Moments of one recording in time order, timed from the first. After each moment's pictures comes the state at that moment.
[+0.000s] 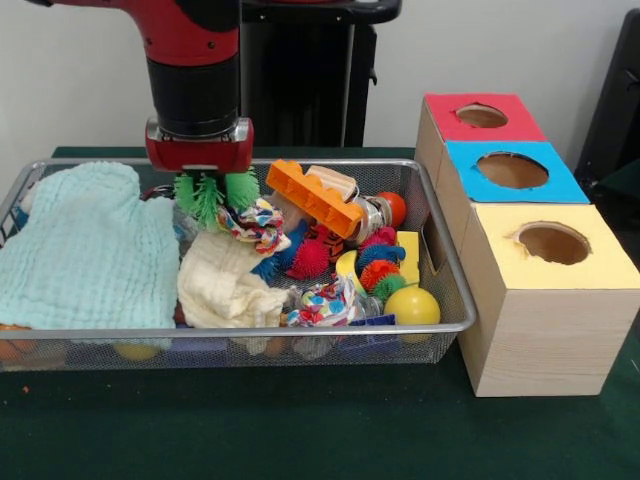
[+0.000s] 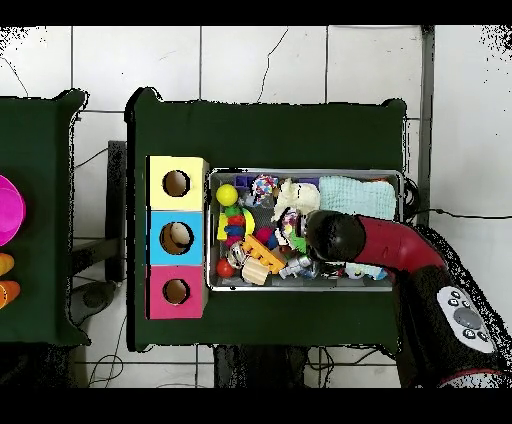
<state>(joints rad) -0.63 -0.61 0.25 1.67 -0.36 0.55 1.57</state>
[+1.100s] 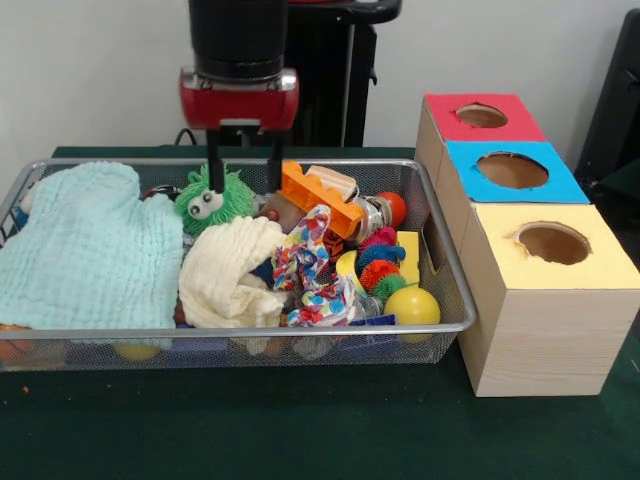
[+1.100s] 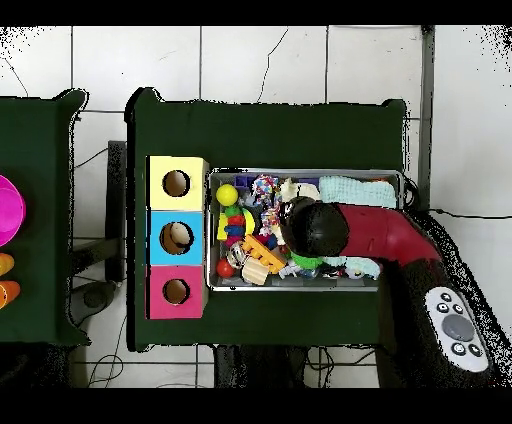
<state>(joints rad) -0.55 -0.76 0.28 1.69 -0.36 0.59 1.57</state>
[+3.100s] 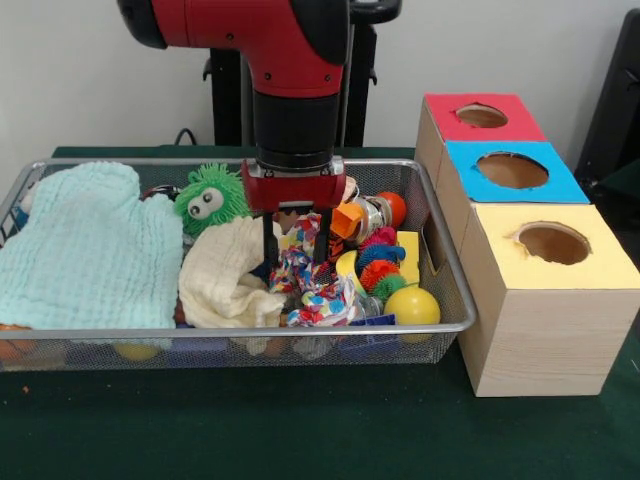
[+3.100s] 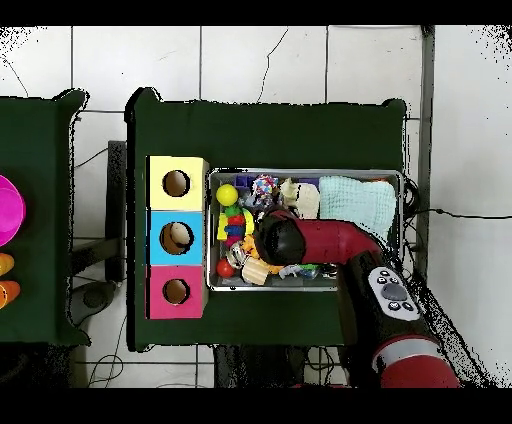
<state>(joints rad) -0.45 -0.54 0.17 1.69 -0.37 0.27 1.57</state>
